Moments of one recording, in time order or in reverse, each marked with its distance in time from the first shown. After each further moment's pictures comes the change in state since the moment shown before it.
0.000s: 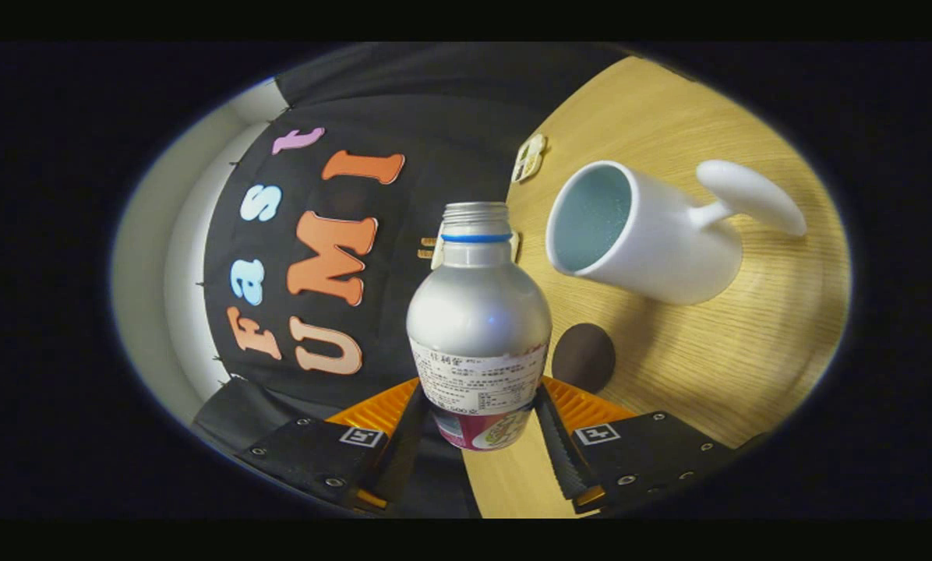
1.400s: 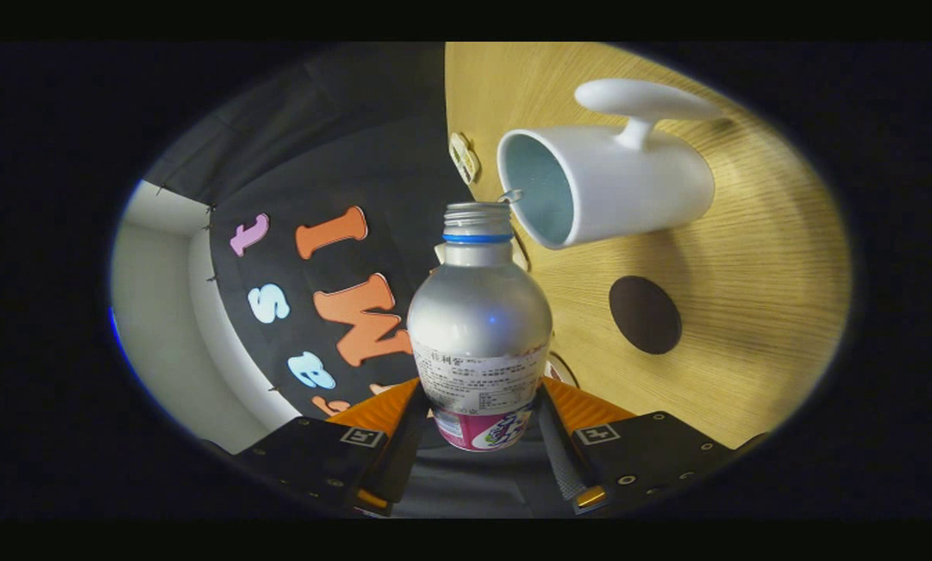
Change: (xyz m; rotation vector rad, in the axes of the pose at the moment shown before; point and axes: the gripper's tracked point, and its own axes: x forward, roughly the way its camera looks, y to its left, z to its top) arm -0.009 0.044 0.017 0.512 -0.012 0.121
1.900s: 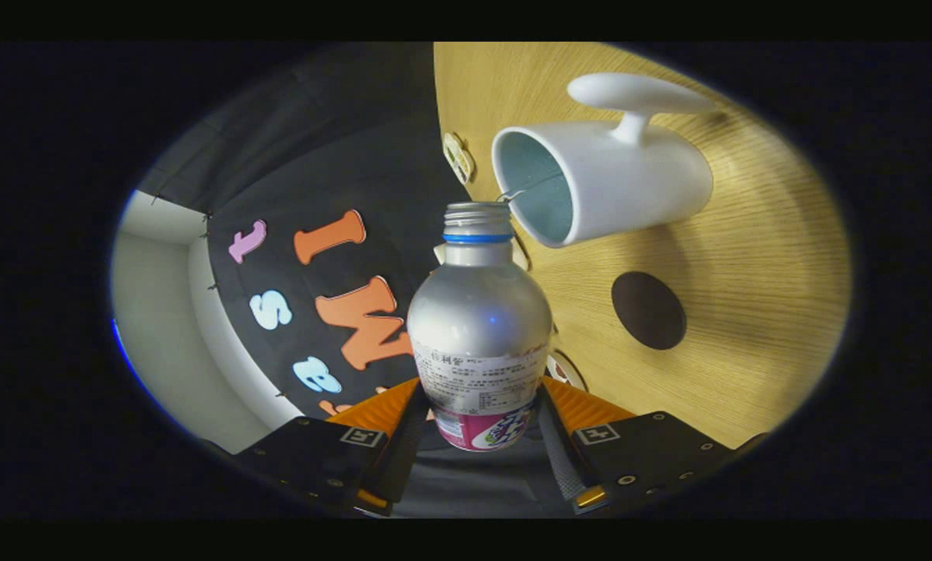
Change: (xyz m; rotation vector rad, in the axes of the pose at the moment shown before) arm -0.003 0.005 0.005 0.032 0.003 0.008
